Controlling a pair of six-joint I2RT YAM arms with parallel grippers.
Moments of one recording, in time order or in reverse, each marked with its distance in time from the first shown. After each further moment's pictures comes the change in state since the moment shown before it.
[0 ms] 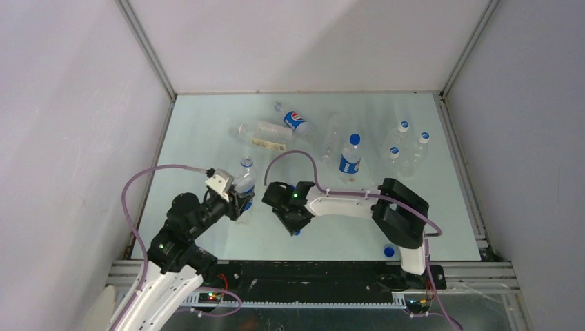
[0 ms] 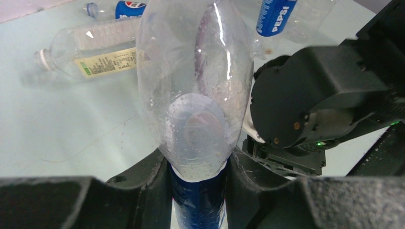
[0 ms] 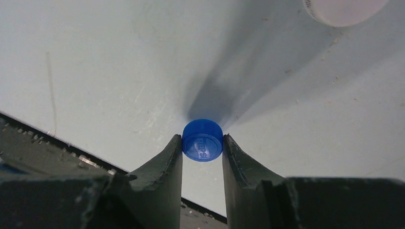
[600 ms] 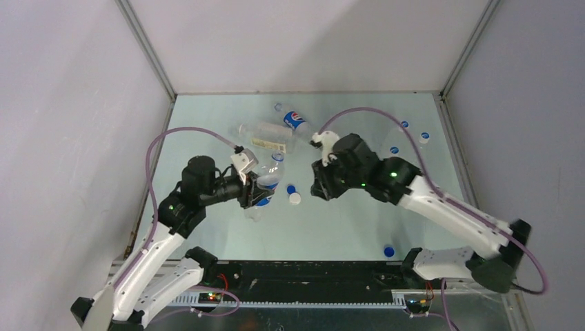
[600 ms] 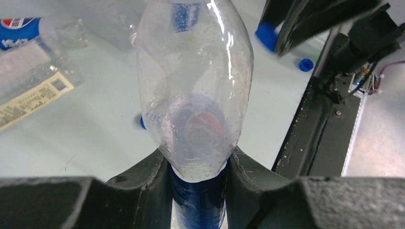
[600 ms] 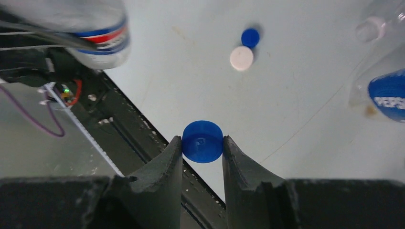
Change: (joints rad) left arm 0.000 0.410 0.278 -0.041 0.366 0.080; right arm -0.233 -0.643 -0.072 -0.027 -0.149 -0.182
